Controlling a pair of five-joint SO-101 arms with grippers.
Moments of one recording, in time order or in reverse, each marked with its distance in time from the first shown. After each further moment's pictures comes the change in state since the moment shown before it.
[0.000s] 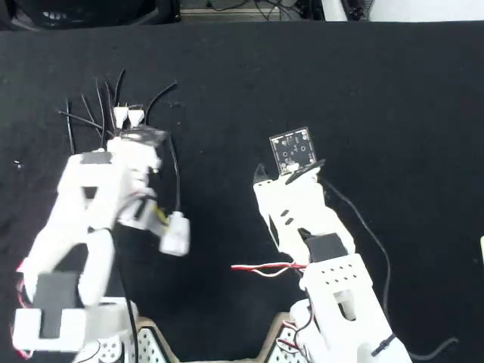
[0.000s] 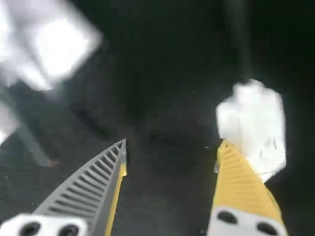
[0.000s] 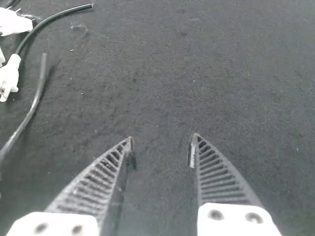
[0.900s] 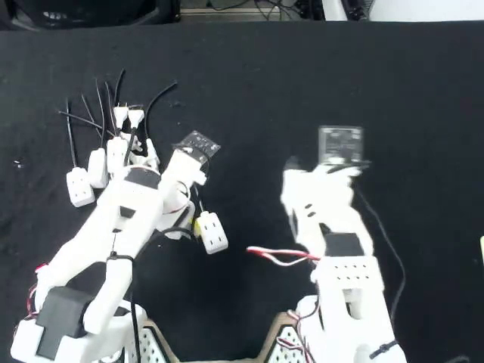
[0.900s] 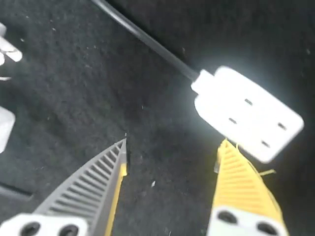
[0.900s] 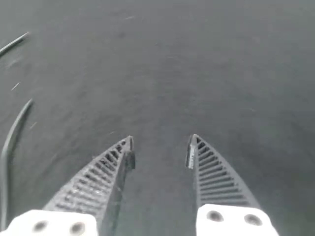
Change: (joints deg) left arm 16.1 -6.2 7.7 -11.3 3.4; right arm 14.2 0.0 0.0 0.0 -14.2
